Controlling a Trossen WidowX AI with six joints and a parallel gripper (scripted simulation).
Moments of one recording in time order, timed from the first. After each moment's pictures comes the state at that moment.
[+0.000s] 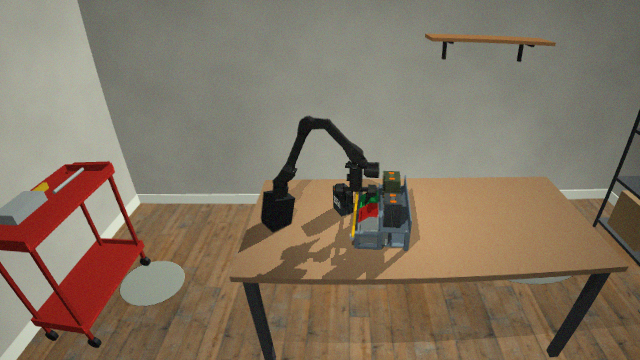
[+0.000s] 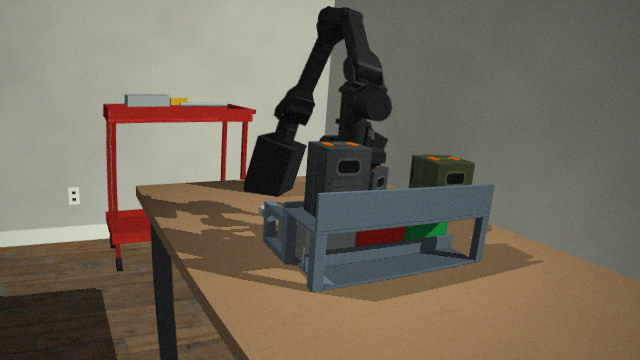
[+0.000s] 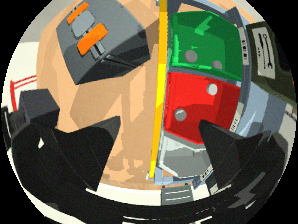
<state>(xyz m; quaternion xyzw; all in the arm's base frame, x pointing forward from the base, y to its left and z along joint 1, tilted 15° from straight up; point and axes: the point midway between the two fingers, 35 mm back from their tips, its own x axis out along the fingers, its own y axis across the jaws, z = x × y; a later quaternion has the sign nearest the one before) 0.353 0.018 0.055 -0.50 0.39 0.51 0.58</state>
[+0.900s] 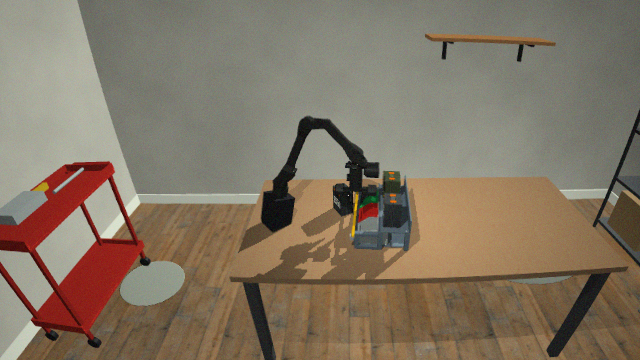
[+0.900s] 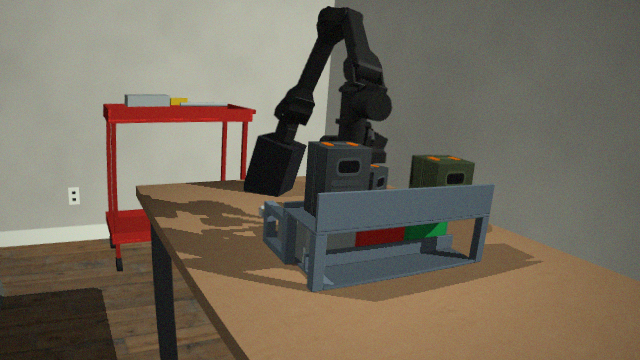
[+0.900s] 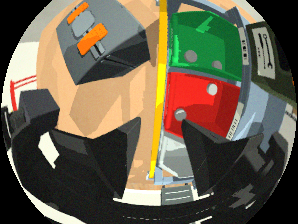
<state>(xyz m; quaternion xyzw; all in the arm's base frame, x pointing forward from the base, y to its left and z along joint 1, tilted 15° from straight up) 0.353 0.018 0.055 -0.50 0.39 0.51 0.58</state>
